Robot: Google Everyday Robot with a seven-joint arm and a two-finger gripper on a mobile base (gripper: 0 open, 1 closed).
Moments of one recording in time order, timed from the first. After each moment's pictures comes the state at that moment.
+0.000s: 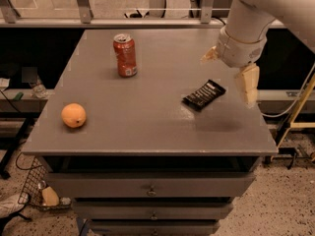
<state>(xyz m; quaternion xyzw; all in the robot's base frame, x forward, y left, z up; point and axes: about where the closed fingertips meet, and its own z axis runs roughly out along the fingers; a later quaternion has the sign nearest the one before) 0.569 -0.181 0.882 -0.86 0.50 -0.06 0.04</state>
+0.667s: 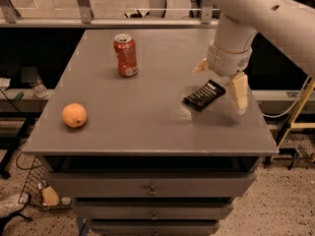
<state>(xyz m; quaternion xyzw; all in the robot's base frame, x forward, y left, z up) 0.578 -0.169 0.842 -0.88 0.48 -0.03 0.02</state>
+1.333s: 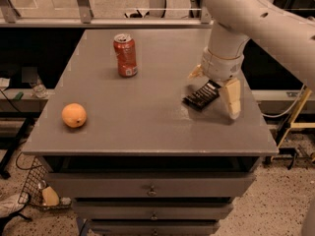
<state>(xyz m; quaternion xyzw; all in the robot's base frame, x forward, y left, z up) 0.579 -0.153 0.821 -0.88 0.47 0.00 0.02</state>
